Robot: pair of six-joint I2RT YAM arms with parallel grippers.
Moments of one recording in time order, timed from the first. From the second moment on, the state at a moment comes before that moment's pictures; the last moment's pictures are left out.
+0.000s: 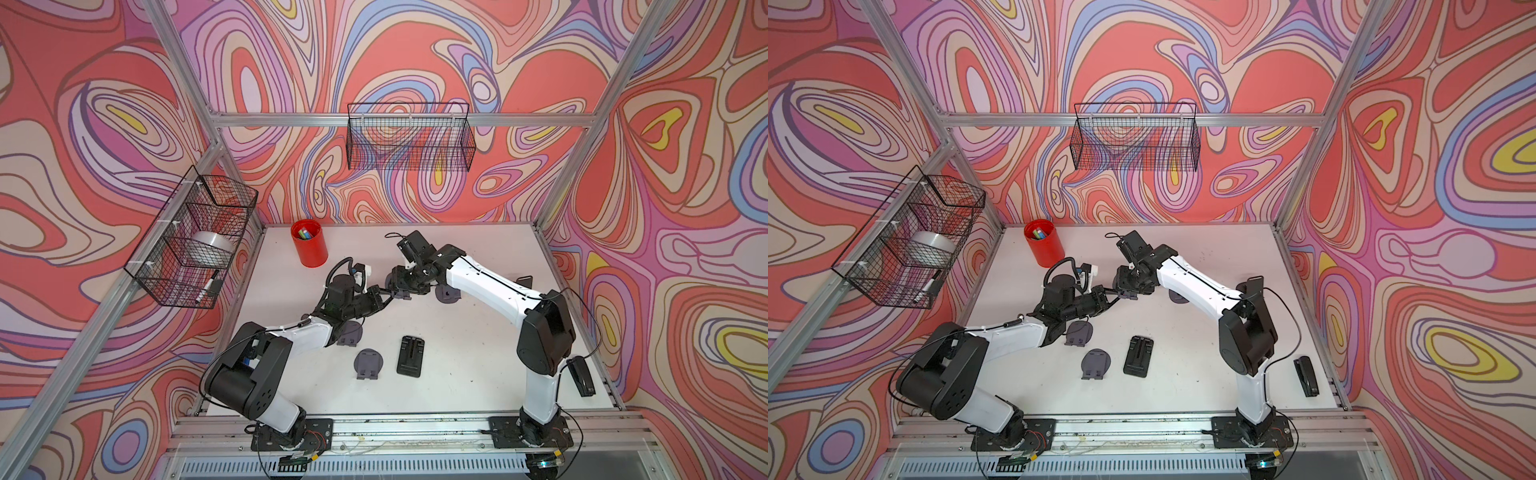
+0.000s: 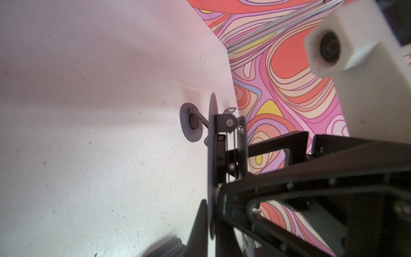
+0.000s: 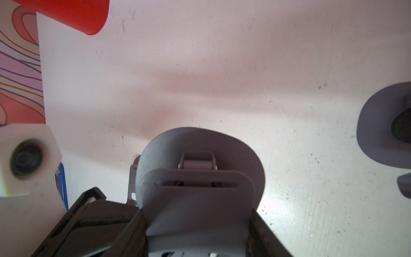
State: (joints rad) left arm -0.44 1.55 0.64 0.54 0.53 -0.97; right arm 0.69 1.93 1.72 -0.84 -0.11 0.67
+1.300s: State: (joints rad) left arm -0.46 1.42 0.66 0.38 0.48 -0.53; right arm 0.60 1.92 1.88 -1.13 -0.40 0.51
